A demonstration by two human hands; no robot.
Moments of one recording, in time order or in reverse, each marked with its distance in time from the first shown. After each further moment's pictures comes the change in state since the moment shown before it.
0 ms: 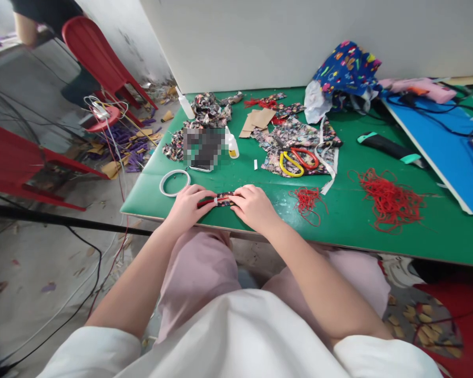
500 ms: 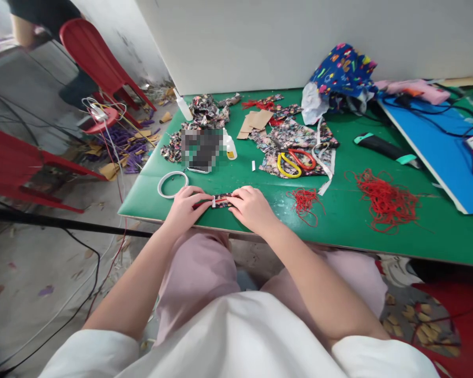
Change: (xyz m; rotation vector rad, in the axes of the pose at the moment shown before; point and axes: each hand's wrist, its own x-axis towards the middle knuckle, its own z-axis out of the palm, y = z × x) left_hand -0.003 -0.008 0.009 -0.049 0.123 0.045; right_hand 0.000 0.001 -0.001 0.004 -0.003 -0.004
